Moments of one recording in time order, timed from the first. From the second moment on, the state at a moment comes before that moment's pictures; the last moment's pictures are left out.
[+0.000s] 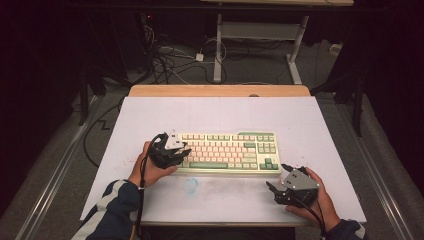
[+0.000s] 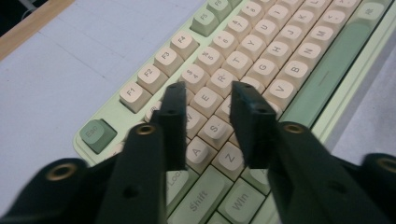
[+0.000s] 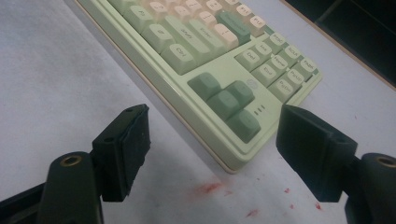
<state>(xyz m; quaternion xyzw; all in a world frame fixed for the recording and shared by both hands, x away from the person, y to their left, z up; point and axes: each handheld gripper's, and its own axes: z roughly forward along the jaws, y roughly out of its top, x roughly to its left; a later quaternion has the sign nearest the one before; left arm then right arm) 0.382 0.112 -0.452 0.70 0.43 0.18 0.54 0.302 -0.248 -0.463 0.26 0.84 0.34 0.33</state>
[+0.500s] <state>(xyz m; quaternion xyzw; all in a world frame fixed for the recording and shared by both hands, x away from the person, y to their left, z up) 0.356 0.135 -0.451 0.68 0.41 0.21 0.58 0.302 -0.249 -0.462 0.26 0.84 0.34 0.33</state>
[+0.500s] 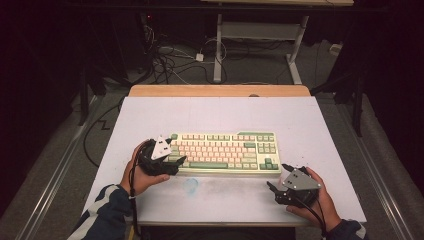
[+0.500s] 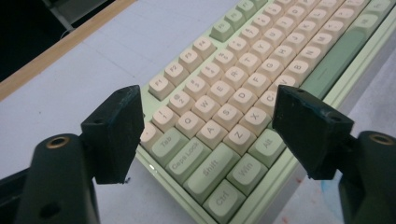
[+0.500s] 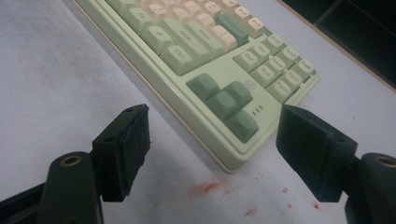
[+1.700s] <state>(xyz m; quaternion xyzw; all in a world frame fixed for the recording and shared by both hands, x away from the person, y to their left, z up) 0.347 0.078 -0.460 0.74 0.36 0.15 0.54 0.303 -0.245 -0.465 0.26 0.85 0.33 0.33</state>
